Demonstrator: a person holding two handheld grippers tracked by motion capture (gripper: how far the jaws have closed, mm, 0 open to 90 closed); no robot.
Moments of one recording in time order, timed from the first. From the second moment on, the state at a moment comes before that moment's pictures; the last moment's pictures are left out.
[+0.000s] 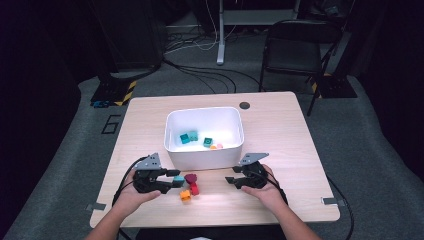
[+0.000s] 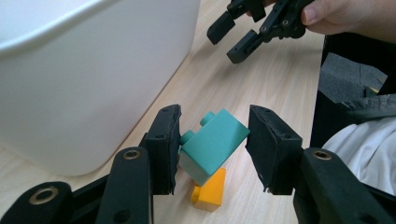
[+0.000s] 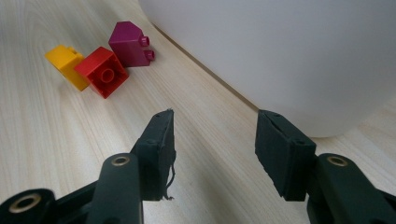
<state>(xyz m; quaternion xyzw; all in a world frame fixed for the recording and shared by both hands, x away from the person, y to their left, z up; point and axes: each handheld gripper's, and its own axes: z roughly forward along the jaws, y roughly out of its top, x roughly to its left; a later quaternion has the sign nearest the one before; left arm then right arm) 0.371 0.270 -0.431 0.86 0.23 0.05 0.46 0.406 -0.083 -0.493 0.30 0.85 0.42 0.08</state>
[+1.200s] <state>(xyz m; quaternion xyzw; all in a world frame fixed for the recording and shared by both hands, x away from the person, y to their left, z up) 0.408 0.281 -0.342 0.84 0.26 0.09 0.47 0.408 -0.085 -0.495 0.30 0.85 0.42 0.08</state>
